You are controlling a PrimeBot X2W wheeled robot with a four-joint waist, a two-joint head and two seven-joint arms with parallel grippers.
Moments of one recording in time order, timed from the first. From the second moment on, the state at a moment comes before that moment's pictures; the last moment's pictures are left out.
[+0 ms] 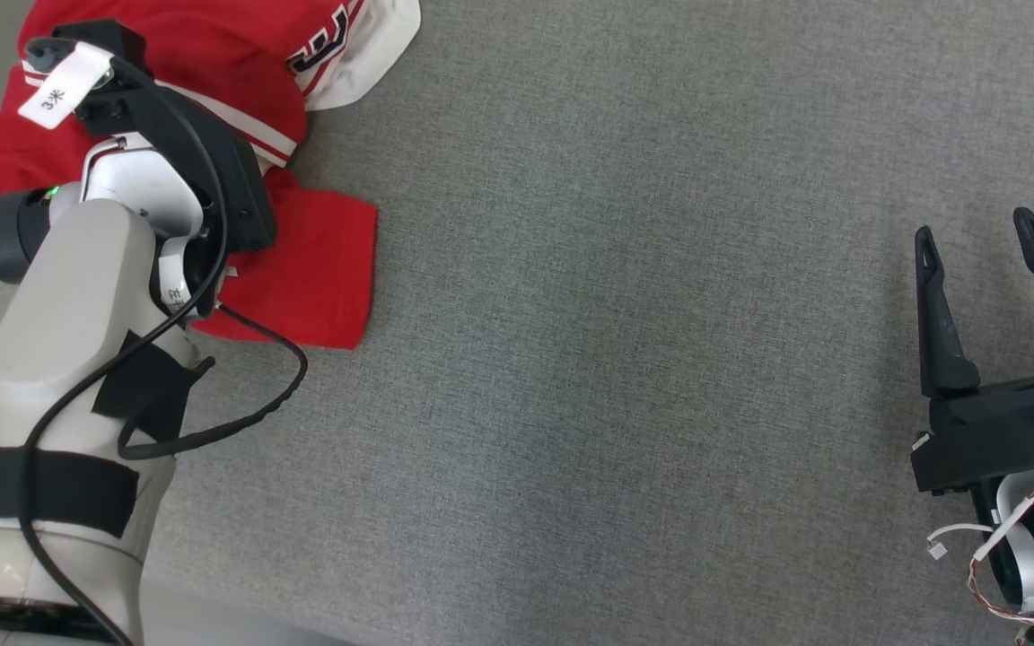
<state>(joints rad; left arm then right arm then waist) -1.08 0.12 -0.34 0.89 -0.37 0.12 0.40 -0.18 -0.30 0.02 -0.25 0.09 -0.12 0.08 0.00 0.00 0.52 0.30</state>
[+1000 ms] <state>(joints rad) -1.20 0.05 -0.38 1.00 -0.28 0.08 0.19 -0.21 -0.12 0.07 -0.02 0.14 -0.12 0.02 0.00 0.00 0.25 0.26</state>
